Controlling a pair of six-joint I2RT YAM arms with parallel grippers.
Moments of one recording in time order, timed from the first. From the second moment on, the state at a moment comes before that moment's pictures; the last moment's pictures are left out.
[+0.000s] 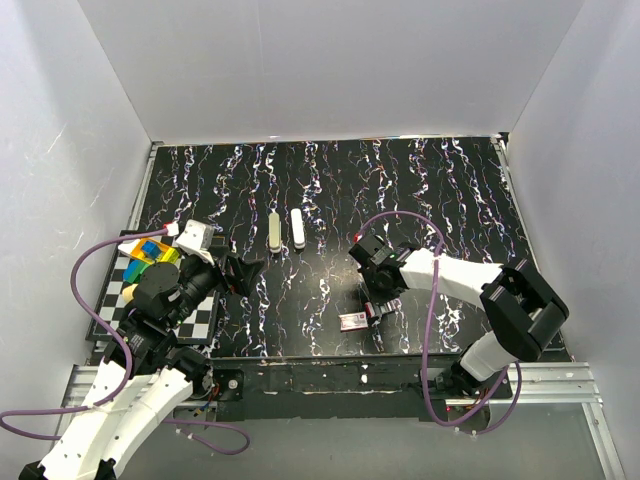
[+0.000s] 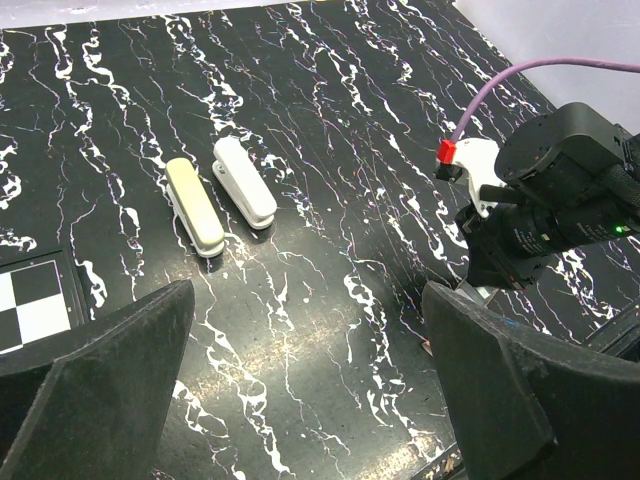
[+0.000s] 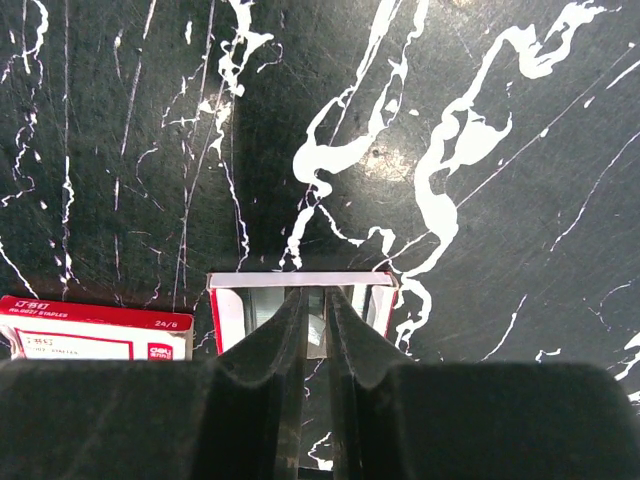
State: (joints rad) left arm -0.51 0.44 0.71 -0.43 0.02 -0.23; right arm 0.83 1.54 0.87 -0.64 0.18 0.42
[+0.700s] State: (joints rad) left arm -0.51 0.44 0.71 -0.43 0.02 -0.23; right arm 0.82 1.55 0.87 -0.63 0.17 0.42
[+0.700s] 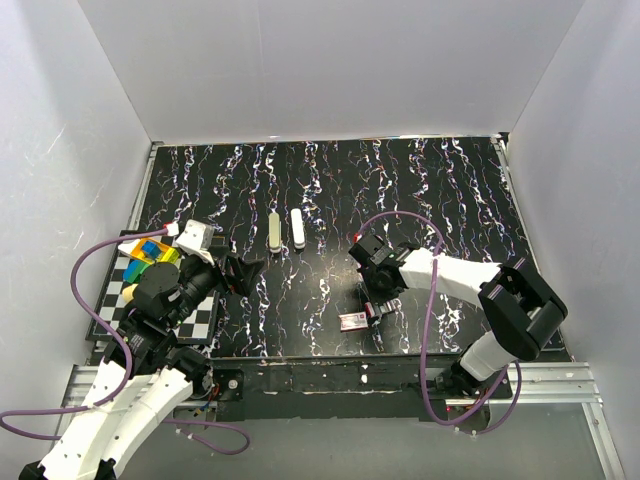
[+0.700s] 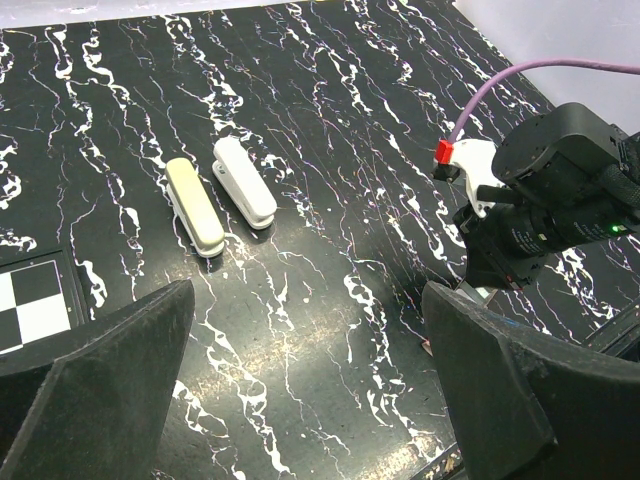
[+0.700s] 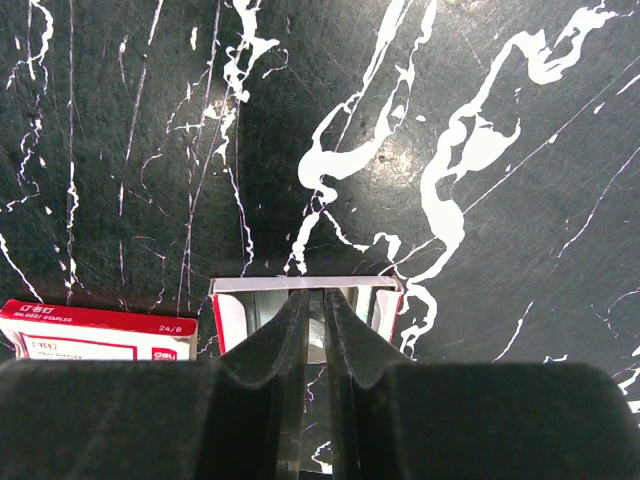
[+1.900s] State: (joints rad) left arm -0.51 0.44 0.71 -0.43 0.02 -0.23; right arm 0.82 1.55 0.87 -0.61 0.20 0.43
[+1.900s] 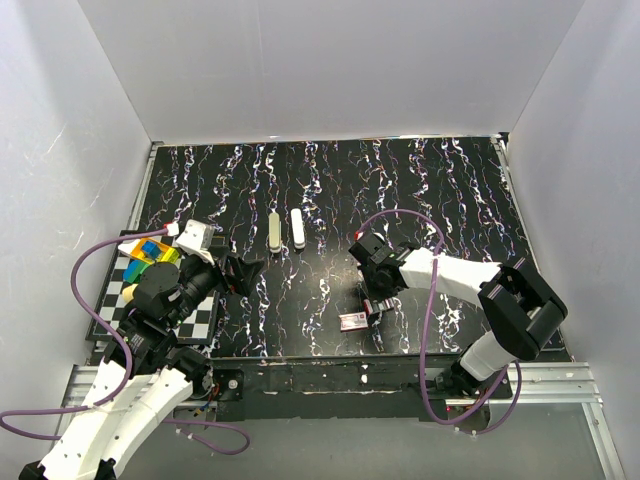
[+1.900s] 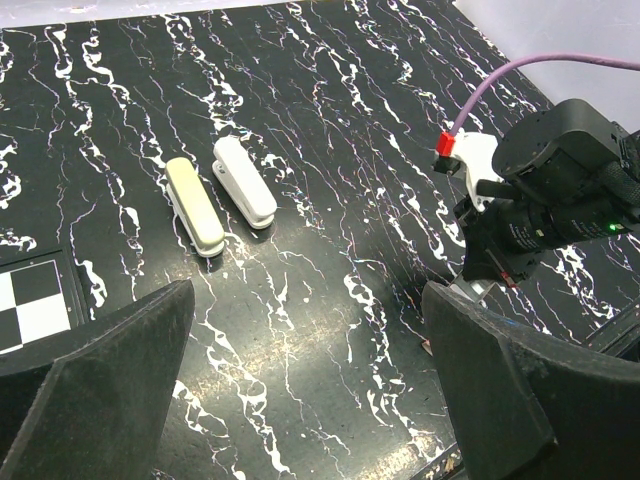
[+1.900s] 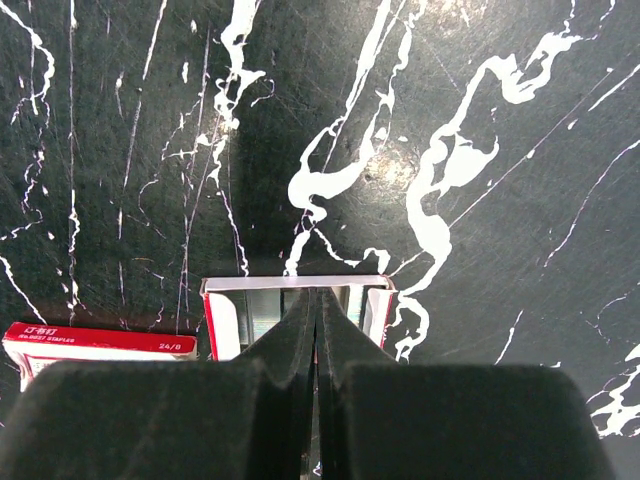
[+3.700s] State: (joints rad) left arm -0.51 0.60 0.71 -0.43 0.20 -0.23; right arm 0.78 1.24 0.77 -0.71 0.28 0.52
